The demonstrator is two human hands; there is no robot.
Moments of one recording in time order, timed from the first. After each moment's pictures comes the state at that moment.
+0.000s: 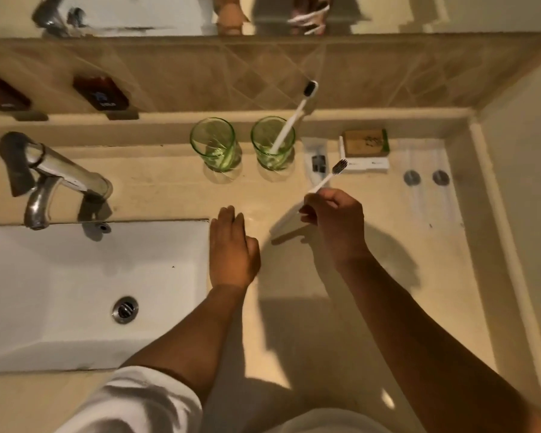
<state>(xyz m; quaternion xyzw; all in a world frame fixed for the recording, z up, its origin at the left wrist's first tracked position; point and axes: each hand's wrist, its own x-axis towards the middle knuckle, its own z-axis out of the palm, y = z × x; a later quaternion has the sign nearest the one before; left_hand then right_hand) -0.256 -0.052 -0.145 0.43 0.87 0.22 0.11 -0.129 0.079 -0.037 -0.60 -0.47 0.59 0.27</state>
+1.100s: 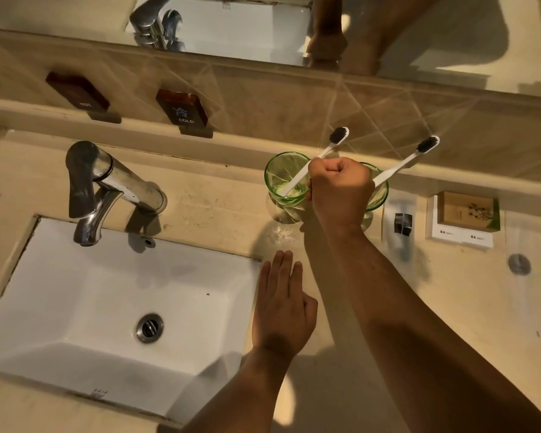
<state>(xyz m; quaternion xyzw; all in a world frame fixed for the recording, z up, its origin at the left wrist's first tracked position) -0.253 -0.050 -0.158 0.44 0.88 0.16 0.06 -0.314 0.130 -0.048 -0.55 -0.57 0.51 0.34</state>
